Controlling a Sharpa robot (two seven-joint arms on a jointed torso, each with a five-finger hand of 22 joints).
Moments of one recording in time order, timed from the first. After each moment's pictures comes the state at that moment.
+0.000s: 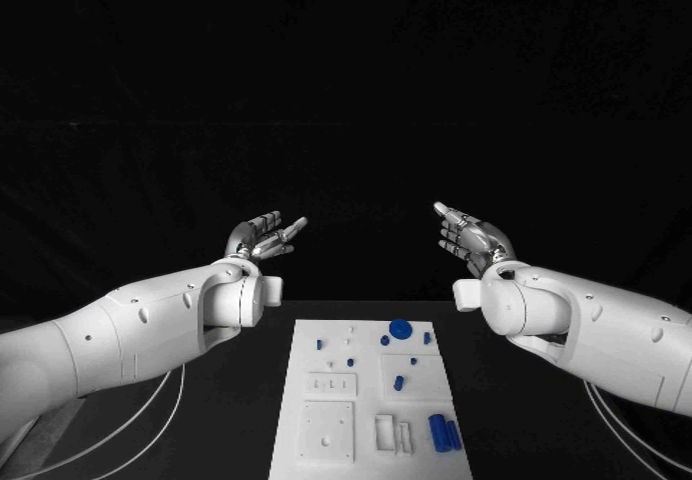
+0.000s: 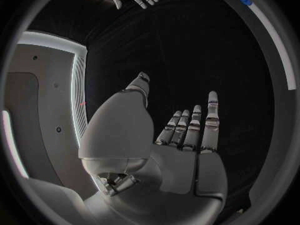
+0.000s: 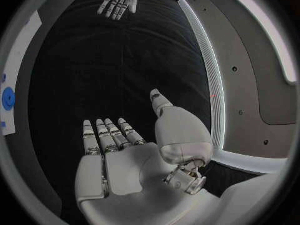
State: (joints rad) left arm 1.25 -0.62 -0.11 1.16 -0.01 -0.63 0.34; left_hand 1.34 -0.22 0.12 0.28 0.06 0.45 0.11 0.03 0.04 0.47 0.10 0.03 0.04 0.57 0.15 0.04 0.04 0.19 0.80 0.28 0.06 0.07; right arm 1.14 -0.74 0.08 1.33 -0.06 -0.50 0.30; right_hand 0.95 0.08 0.13 -0.04 0.10 0.29 0.14 0.03 0.03 0.28 0.22 0.02 0.03 0.28 0.22 0.02 0.03 0.12 0.21 0.28 0.04 0.03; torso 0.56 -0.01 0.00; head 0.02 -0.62
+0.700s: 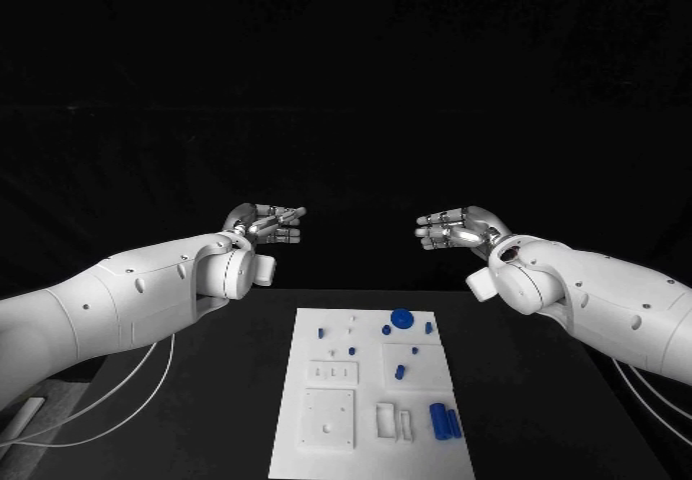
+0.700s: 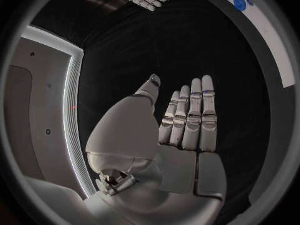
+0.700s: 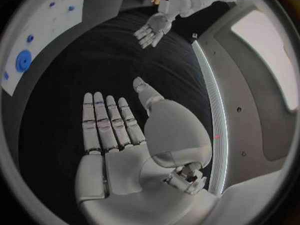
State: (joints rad) left arm 1.31 -0.61 -0.14 1.08 -0.04 -0.46 0.21; left_hand 1.35 -0.03 0.11 0.06 0.07 0.97 0.15 0.06 0.06 1.12 0.12 0.06 0.06 1.21 0.10 0.09 0.08 0.12 1.09 0.11 0.21 0.11; right arm 1.15 -0.69 0.11 1.15 -0.54 -0.23 0.12; right_hand 1.26 0.03 0.20 -0.19 0.15 0.84 0.16 0.05 0.06 0.88 0.16 0.05 0.05 0.93 0.16 0.06 0.06 0.15 0.77 0.20 0.16 0.06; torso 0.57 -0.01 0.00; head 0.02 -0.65
